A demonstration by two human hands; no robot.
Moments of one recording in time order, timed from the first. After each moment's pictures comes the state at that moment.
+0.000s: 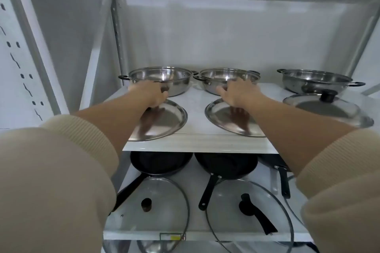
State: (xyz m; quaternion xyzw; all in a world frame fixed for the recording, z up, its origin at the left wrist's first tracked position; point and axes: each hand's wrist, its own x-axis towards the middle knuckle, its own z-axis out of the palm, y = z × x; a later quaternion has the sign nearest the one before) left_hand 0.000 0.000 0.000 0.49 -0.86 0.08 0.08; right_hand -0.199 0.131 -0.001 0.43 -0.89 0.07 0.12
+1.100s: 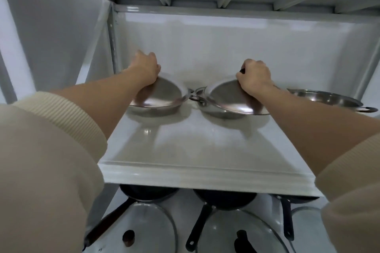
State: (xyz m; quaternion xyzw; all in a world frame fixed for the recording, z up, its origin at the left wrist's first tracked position) left_hand -0.060 -0.034 0.088 0.51 -0.82 0.08 0.23; right_hand -0.294 0.102 0.068 0.43 -0.82 0.31 0.22
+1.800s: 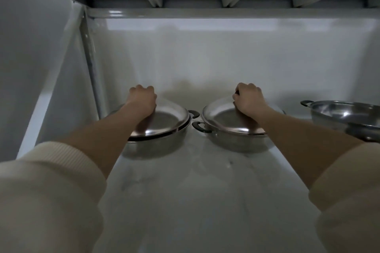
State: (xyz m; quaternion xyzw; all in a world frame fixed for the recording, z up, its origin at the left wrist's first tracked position) left_hand -0.130 -0.201 0.043 0.46 -0.85 0.21 0.15; right_hand -0.375 -0.049 0.033 0.45 -0.84 0.23 0.22
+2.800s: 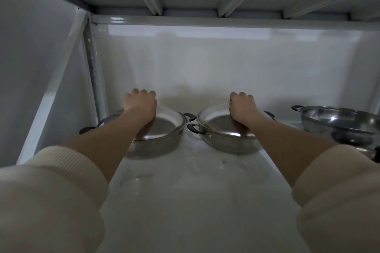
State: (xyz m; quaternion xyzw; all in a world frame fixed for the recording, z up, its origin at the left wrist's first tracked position) left_hand -0.125 -0.181 0.038 0.48 -0.83 0.19 0.20; right_hand -0.366 -0.040 0.026 0.45 -0.86 0.12 0.23
